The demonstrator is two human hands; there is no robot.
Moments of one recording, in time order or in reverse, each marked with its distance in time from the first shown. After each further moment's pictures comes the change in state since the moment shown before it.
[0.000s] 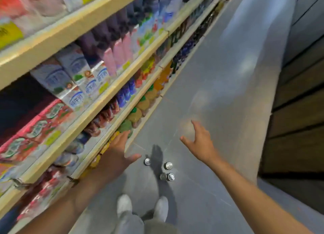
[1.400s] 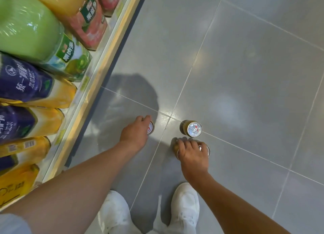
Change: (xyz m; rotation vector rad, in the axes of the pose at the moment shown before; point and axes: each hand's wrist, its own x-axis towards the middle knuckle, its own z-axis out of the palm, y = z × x) left_hand 0.281 -0.368 0.549 0.440 -0.446 0.007; right_hand 0.107 0.360 0.631 -0.636 -0.283 0.053
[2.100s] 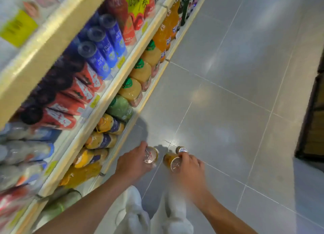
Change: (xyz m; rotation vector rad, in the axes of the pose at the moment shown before) left_hand -0.282 0.087 -0.294 -0.176 0.121 -0.107; right_hand -0.172 0.002 -0.373 0.548 0.047 0.045
